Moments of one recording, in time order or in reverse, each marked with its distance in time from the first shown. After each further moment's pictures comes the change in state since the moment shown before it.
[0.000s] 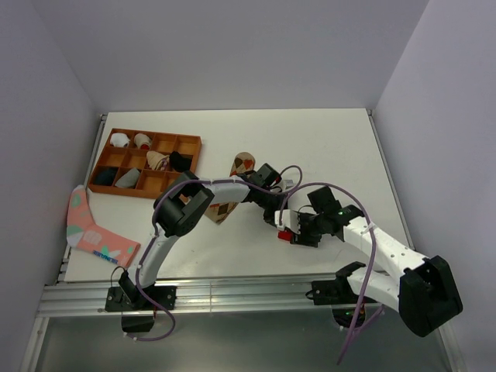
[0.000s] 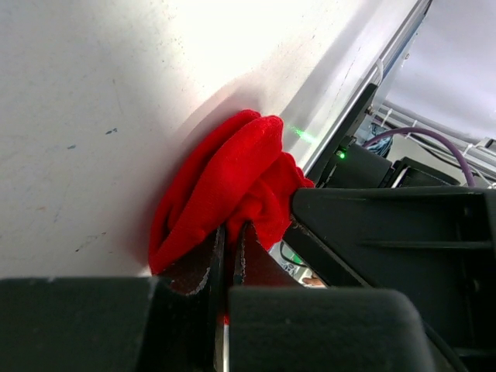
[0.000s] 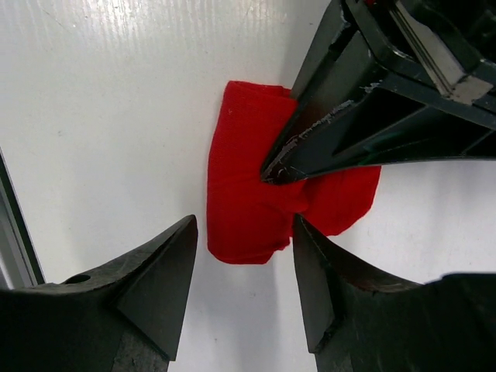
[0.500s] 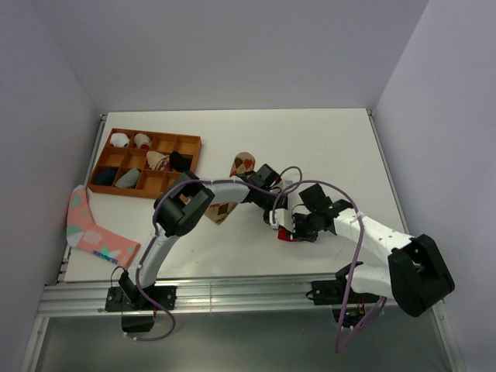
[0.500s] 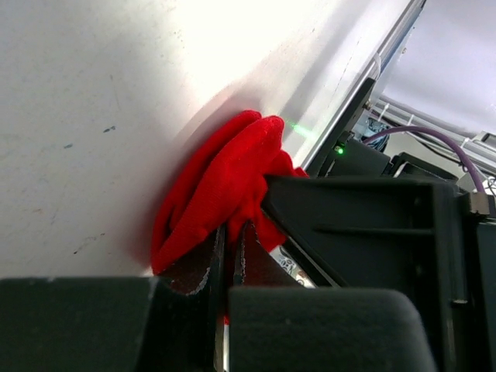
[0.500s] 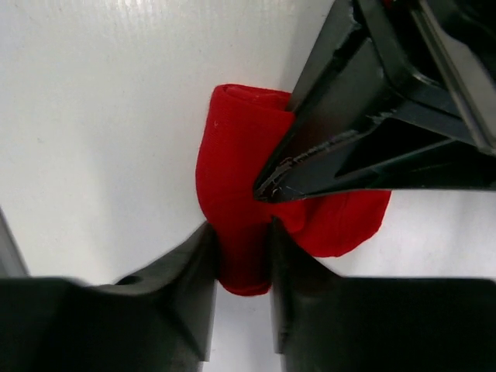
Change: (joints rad) left arm 0.000 0.004 -0.005 0.010 0.020 -0.001; right arm 0.047 0.142 0.028 0.038 0.048 0.023
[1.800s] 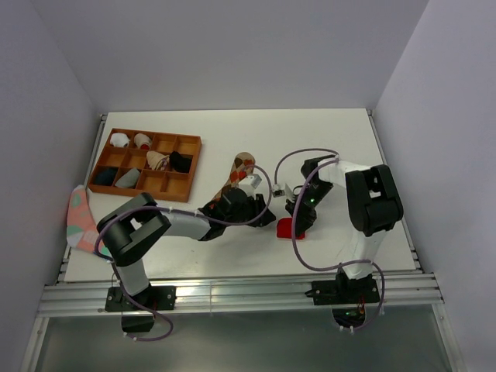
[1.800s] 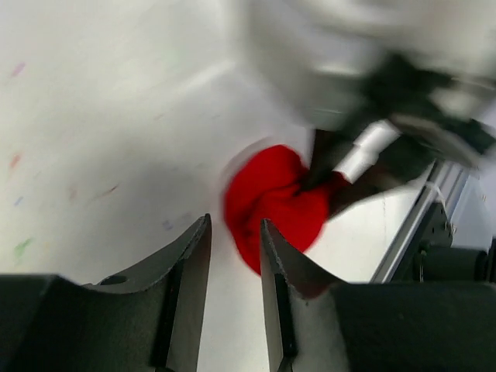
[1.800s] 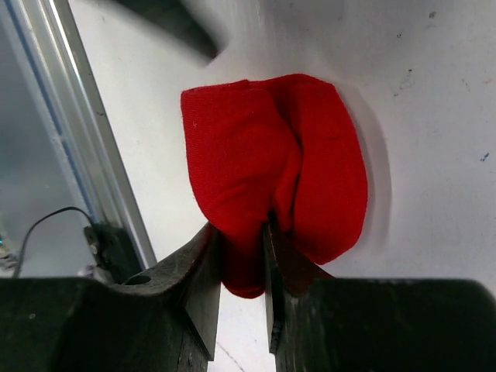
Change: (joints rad) left arm -0.068 -0.524 -0.774 0.809 -0.742 0.056; right arm -0.248 0.645 0.506 -0.523 -0.280 -0.056
